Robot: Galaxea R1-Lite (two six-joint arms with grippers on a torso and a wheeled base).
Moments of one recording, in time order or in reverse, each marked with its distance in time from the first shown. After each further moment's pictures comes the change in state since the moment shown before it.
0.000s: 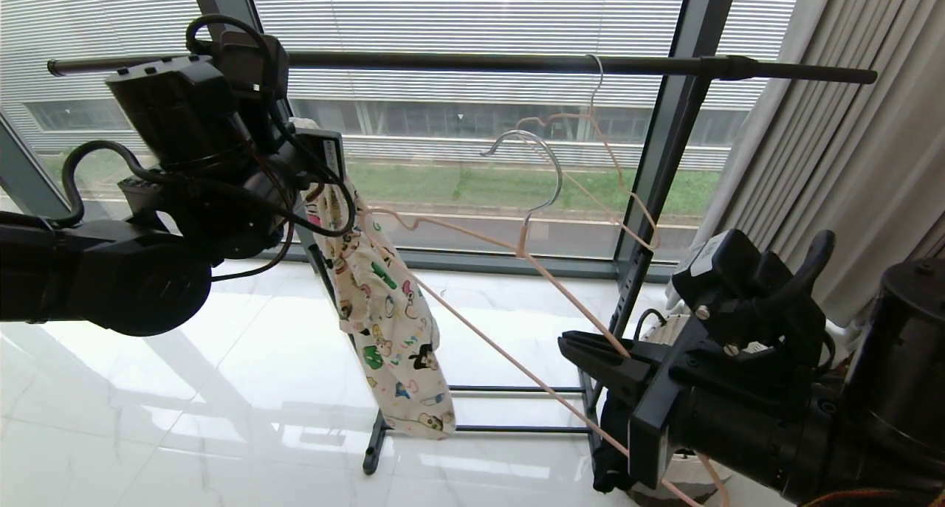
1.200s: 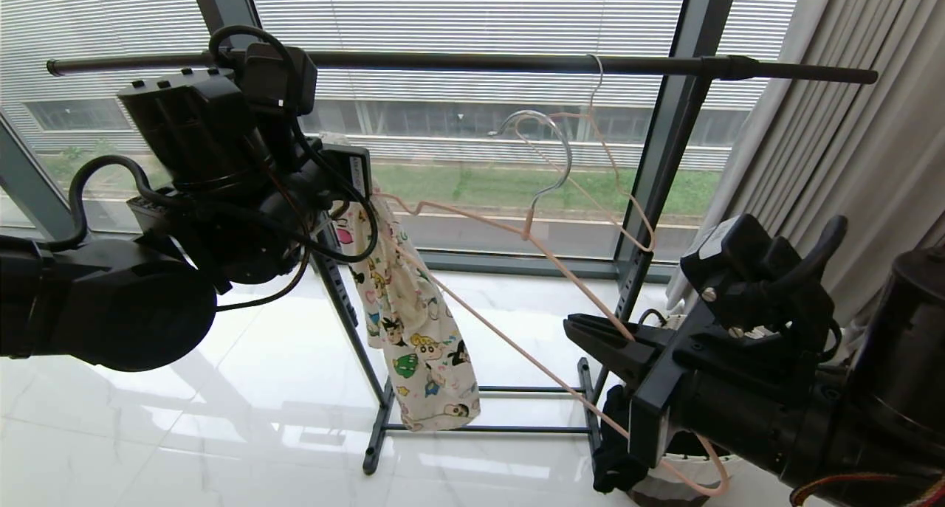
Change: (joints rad) left arm -0.092 -0.037 0.069 0.001 0.003 -0.023; right arm -0.018 -0.005 -0.004 -0.031 -0.023 -0.023
